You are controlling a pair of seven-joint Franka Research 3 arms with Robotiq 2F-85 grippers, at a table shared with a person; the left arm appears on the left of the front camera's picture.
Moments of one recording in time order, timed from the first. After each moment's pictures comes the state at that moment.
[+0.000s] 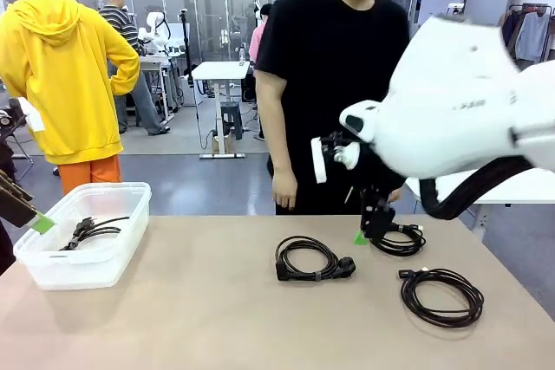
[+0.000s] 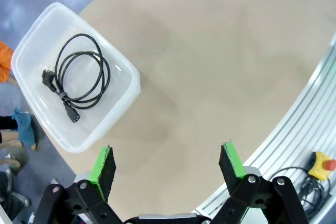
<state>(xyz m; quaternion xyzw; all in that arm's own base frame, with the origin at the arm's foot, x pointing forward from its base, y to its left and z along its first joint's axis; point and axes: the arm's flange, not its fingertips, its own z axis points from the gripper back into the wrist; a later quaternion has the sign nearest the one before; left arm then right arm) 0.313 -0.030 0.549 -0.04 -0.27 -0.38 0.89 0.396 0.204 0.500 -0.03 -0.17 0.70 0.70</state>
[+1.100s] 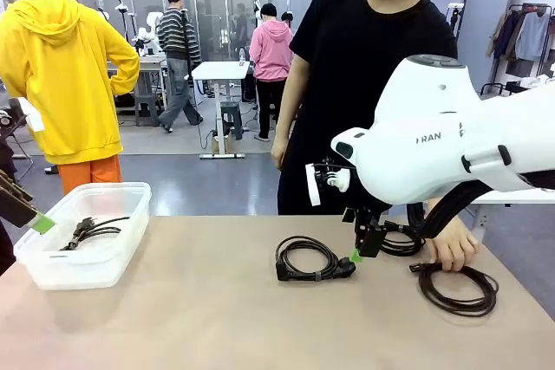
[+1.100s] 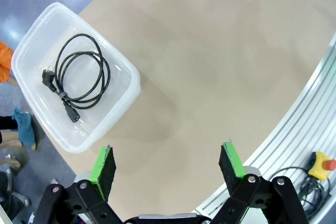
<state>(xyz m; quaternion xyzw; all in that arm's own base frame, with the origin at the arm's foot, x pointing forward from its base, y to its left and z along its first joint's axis) 0.313 -0.031 0.549 -0.04 -0.27 -0.38 0.89 0.408 0.206 0.457 -0.03 -0.15 0.69 0.70</state>
